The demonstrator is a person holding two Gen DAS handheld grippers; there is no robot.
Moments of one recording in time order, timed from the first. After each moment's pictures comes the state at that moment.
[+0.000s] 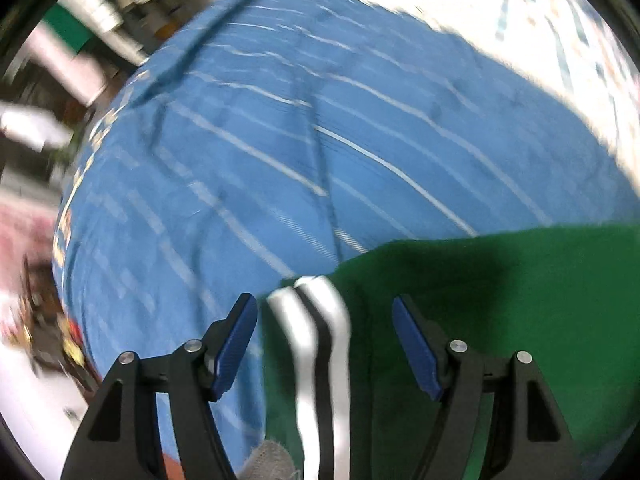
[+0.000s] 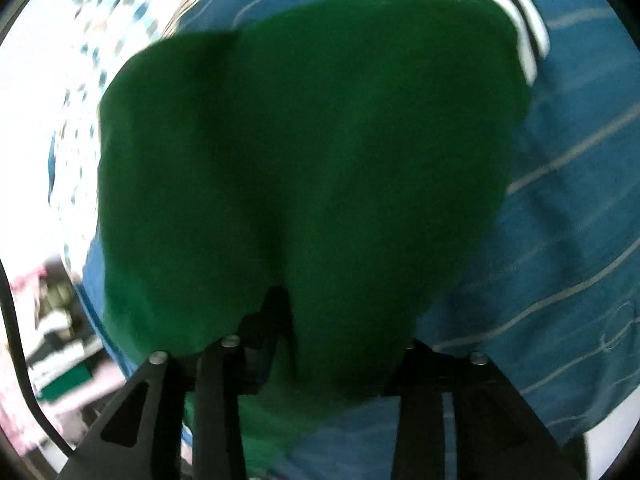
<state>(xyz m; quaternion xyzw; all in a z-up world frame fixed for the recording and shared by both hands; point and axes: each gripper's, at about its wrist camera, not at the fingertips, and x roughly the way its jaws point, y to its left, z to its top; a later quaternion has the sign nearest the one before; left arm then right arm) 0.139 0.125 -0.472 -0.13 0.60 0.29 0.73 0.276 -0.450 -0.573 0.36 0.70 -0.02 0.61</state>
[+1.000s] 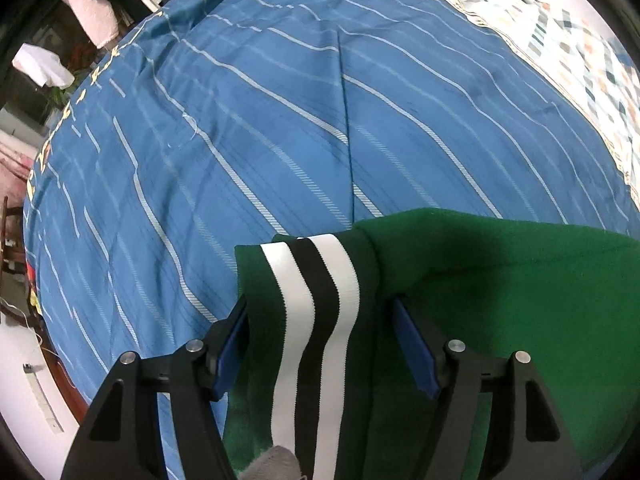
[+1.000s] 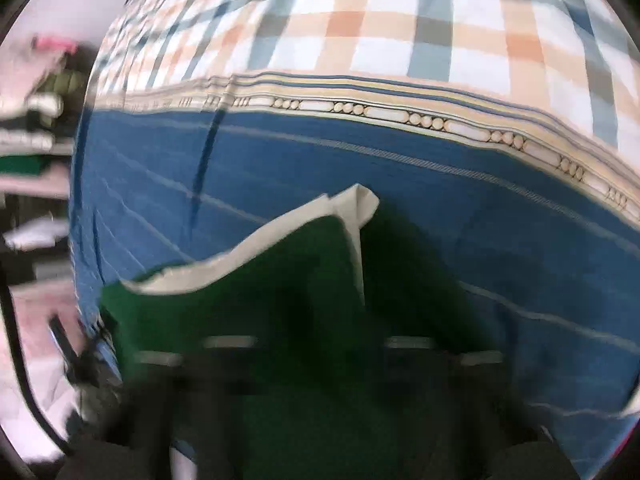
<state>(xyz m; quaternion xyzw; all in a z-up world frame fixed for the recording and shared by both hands) 0.141 0.129 -0.533 -0.20 0.59 0.30 0.72 0.500 -0.329 -0.547 0.07 0.71 0.22 0.66</state>
